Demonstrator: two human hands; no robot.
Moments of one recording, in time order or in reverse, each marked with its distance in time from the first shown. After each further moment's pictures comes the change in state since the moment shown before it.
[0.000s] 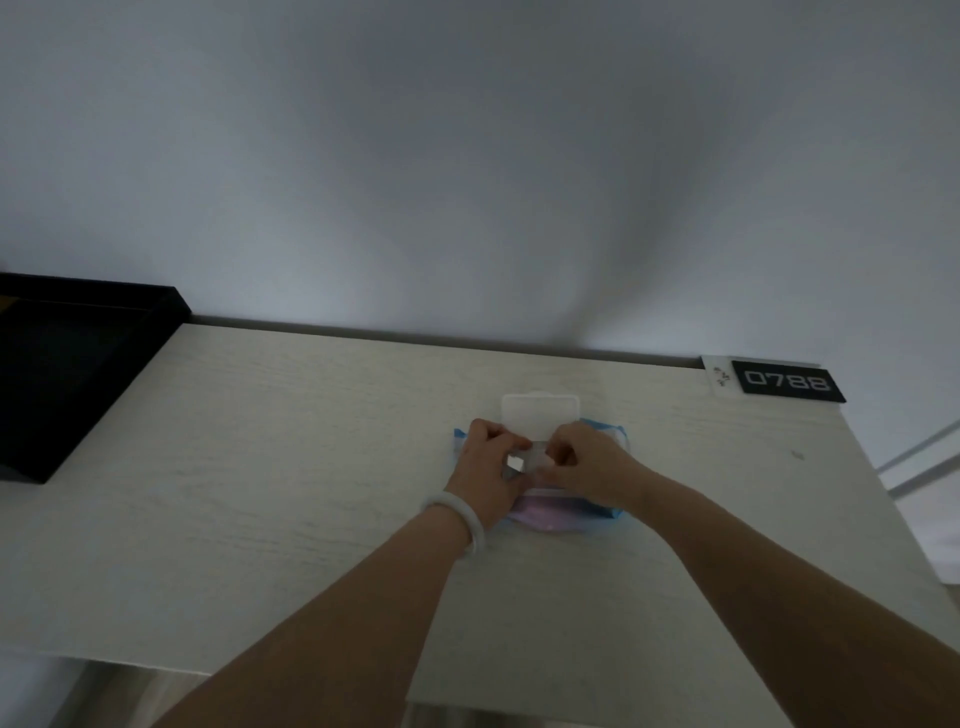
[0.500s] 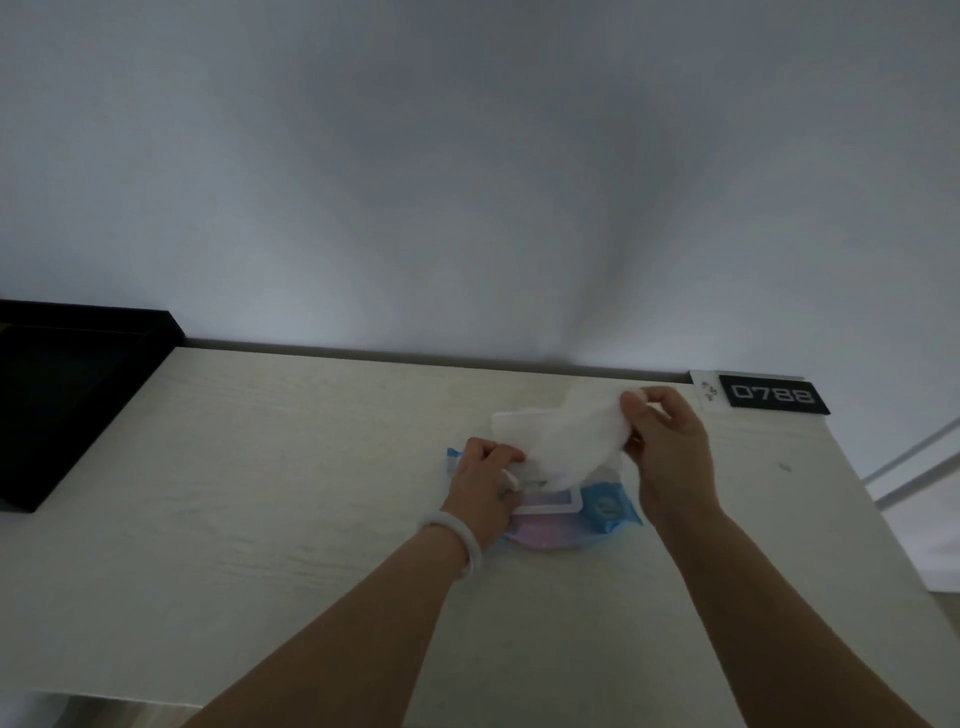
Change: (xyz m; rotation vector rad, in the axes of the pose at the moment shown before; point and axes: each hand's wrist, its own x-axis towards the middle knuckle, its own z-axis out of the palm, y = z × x) left_hand 0.001 0.000 0.001 0.003 -0.017 -0.021; right_hand -0.040 -0.011 -0.046 1.119 0.665 0.161
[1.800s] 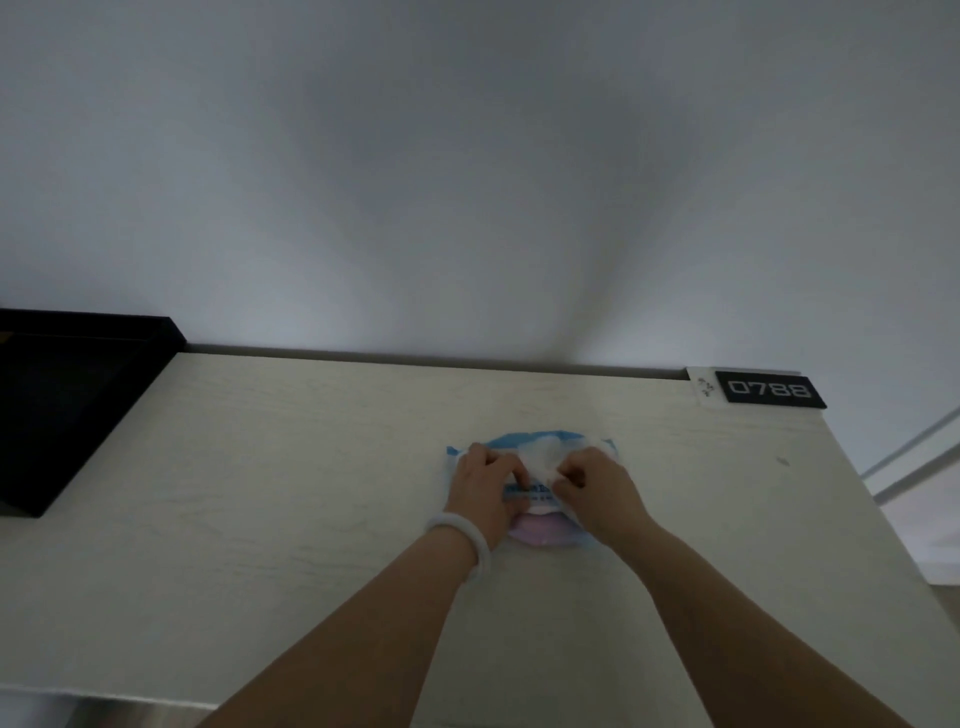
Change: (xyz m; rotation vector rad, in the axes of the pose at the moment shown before) left_hand -0.002 0.003 0.002 0.146 -0.070 -0.033; right_hand 0.000 0.066 0.012 -1.043 -0.357 -0.153
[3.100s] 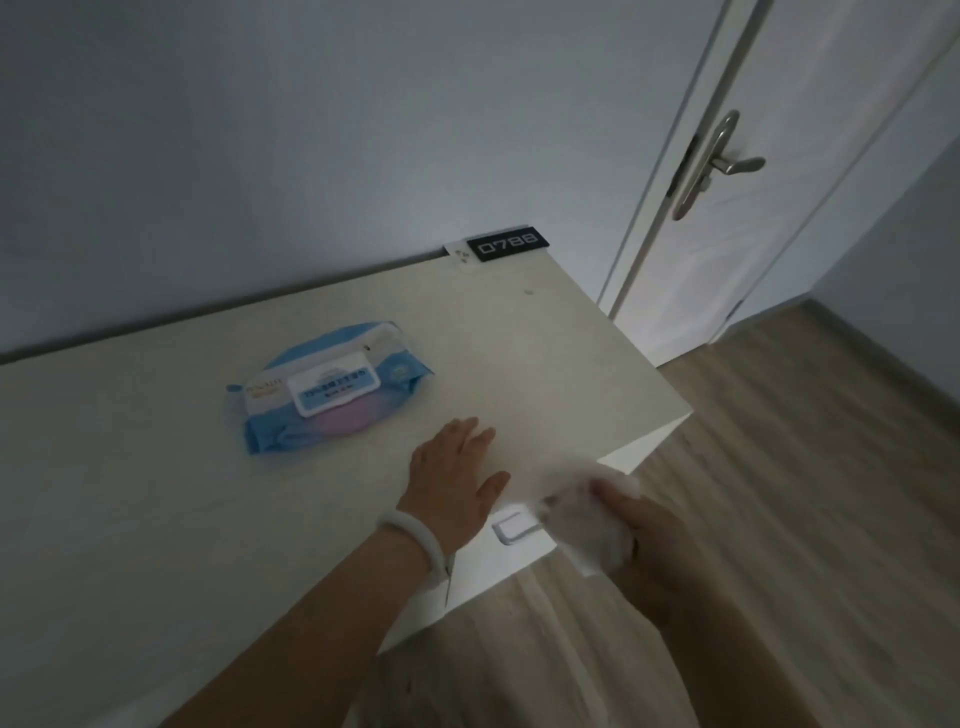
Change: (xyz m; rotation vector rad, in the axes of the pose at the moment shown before) left_hand -0.118 0.093 0.080 0.275 -0.390 0.444; right_hand -0.290 0.083 -0.027 1.756 0.406 0.636
